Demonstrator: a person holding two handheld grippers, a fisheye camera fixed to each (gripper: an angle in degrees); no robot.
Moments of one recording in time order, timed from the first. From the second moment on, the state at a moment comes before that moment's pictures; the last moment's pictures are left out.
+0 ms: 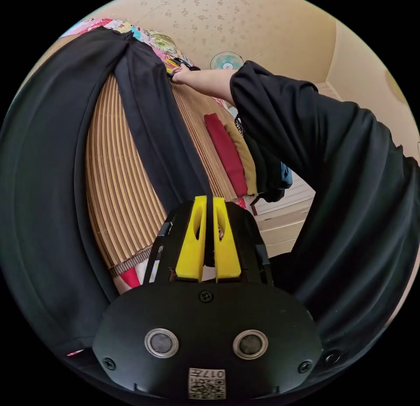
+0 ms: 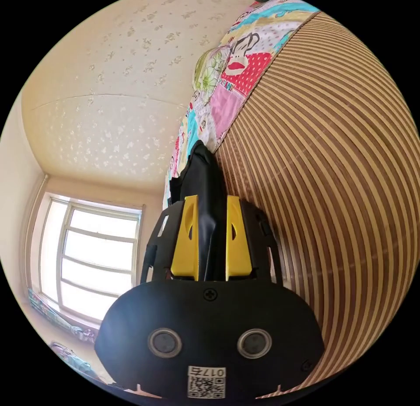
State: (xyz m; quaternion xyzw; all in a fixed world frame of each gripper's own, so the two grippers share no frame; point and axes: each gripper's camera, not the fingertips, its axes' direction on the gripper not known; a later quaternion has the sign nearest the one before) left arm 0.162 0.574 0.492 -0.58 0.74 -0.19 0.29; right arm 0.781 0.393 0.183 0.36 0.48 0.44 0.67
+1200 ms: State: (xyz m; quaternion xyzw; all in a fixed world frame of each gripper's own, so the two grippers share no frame) left arm -0.082 0.660 0.623 -0.66 0.52 -0.36 0.40; right arm 1.067 0.261 0.631 -0.03 0.73 0.18 0.66
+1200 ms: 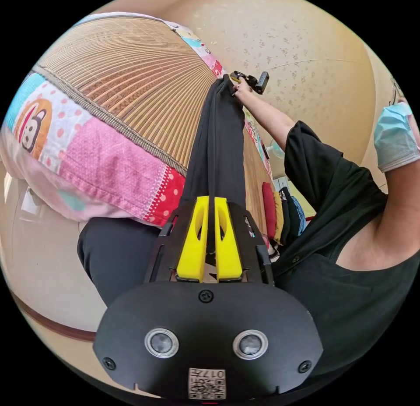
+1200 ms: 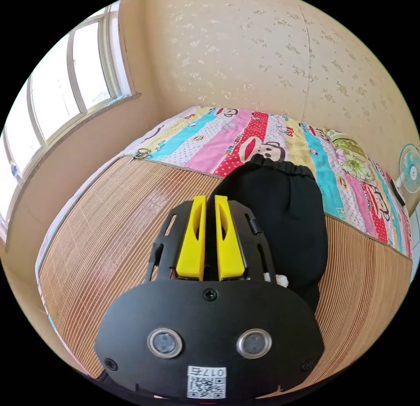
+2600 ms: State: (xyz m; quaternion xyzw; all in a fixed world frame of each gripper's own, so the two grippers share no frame) left arm -0.103 0.675 0.632 -0.67 0.49 -0.33 0.45; right arm 0.606 0.586 0.692 0.05 0.43 0.39 0.81
